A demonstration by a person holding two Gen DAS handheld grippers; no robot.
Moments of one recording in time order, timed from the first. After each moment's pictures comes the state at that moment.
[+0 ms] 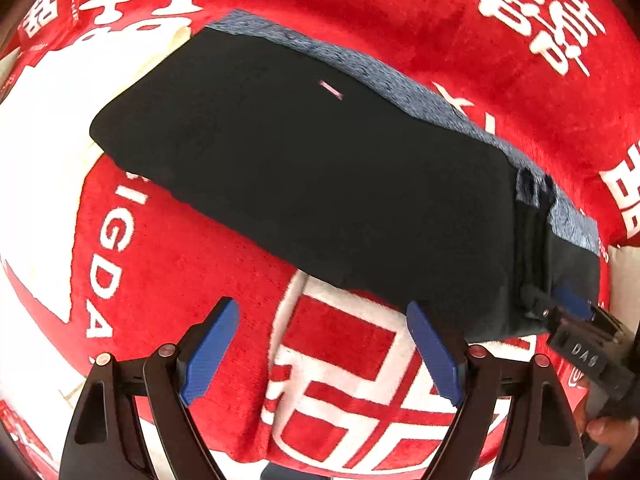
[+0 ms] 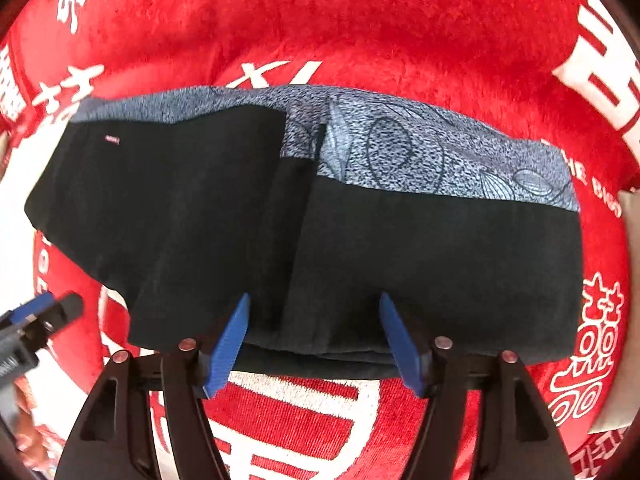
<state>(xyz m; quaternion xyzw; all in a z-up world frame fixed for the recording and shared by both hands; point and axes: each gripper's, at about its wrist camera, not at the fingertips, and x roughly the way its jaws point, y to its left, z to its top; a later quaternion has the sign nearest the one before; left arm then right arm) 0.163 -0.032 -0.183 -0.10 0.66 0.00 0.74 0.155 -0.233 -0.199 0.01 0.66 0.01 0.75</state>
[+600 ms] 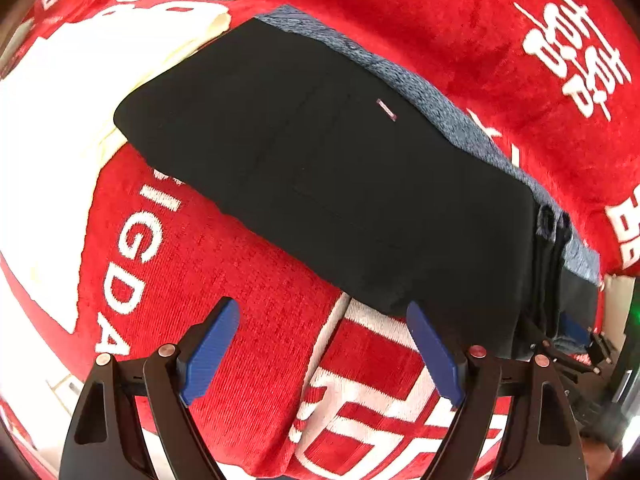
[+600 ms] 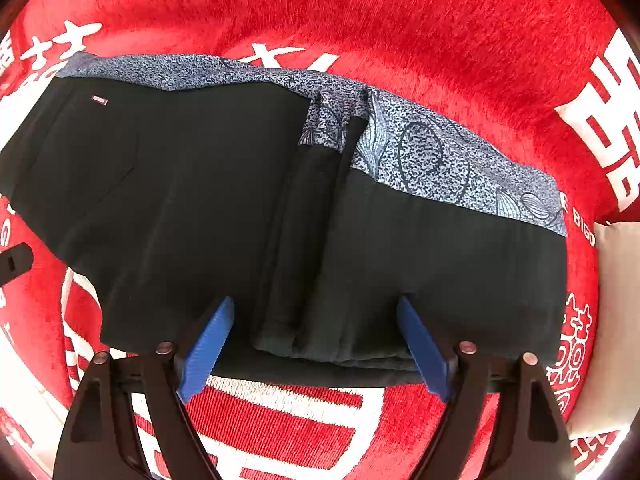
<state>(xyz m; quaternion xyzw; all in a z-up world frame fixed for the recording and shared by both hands) 0.169 0.019 -0.193 -0.15 0.66 0.01 0.74 0.158 -0.204 -0.213 -0.08 0.66 -0.02 0.75</state>
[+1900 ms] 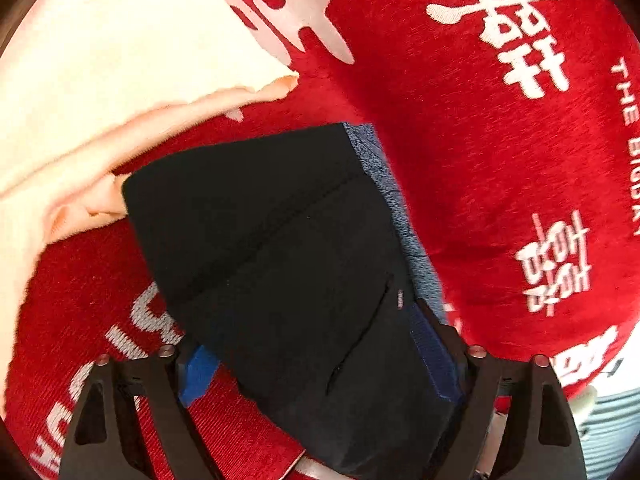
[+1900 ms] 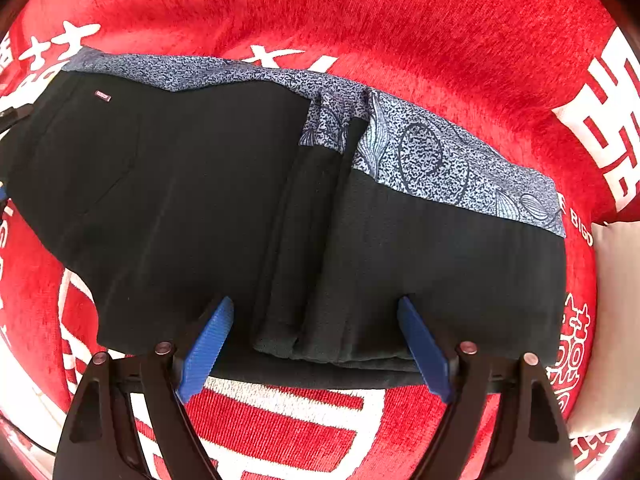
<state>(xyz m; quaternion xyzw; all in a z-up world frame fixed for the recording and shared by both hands) 0.224 0.113 -0.221 -0.39 0.52 0.02 0.76 0.143 -0.196 -0.211 -0.08 0.66 -0.02 0.75</state>
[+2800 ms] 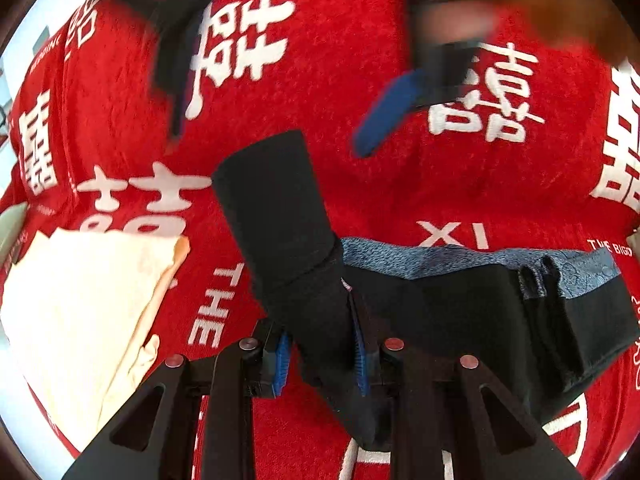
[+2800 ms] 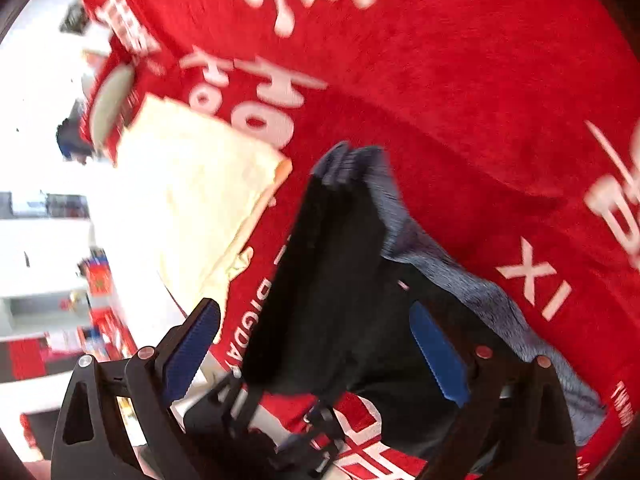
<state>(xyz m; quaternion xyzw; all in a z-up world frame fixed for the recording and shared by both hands) 0.209 -0.034 -0.126 0.05 0.45 -0.04 0.89 0.334 -0.003 -0.113 0.01 0.73 0.27 0.62</state>
